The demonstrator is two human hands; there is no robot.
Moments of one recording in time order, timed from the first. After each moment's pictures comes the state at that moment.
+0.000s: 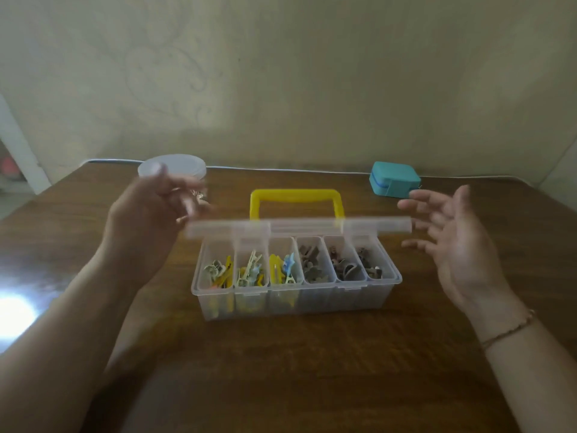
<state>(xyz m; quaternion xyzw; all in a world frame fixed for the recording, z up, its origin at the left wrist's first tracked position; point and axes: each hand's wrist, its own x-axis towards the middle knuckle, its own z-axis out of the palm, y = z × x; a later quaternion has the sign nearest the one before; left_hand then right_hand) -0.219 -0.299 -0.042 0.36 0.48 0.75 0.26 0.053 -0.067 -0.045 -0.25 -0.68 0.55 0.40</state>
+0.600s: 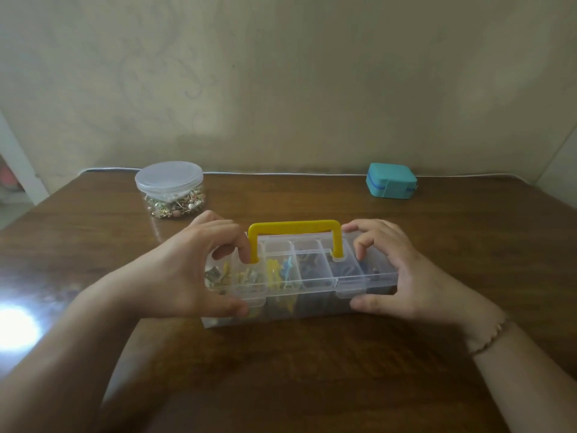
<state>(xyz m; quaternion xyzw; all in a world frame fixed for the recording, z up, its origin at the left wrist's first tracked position) -0.195 -0.302 -0.040 0.67 0.68 0.28 0.05 0.051 -0.085 -0.049 -0.13 -0.94 0.29 0.11</state>
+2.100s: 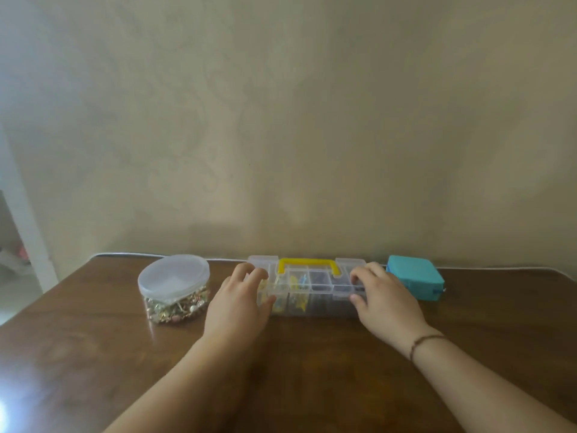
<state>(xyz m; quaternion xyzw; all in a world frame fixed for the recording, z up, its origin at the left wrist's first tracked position) -0.257 -0.155 -0.070 0.43 0.84 0.30 -0.15 -0.080 0.017 -0.036 -0.31 -0.93 0.05 0.22</state>
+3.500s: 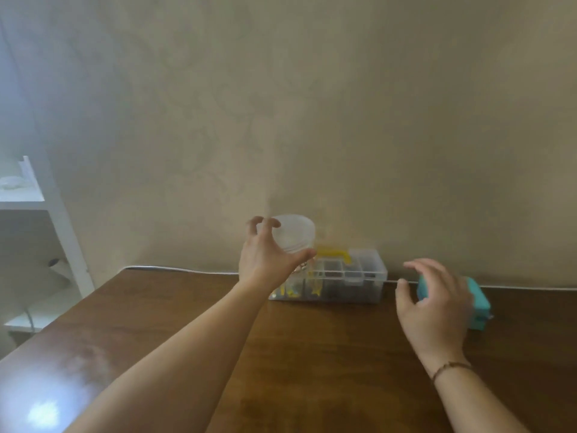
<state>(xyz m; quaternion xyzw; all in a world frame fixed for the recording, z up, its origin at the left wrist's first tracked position) -0.293 -0.064 -0.005 0.30 0.85 0.42 -0.11 -0.093 0.083 -0.067 -0.31 -0.76 0.09 0.56</state>
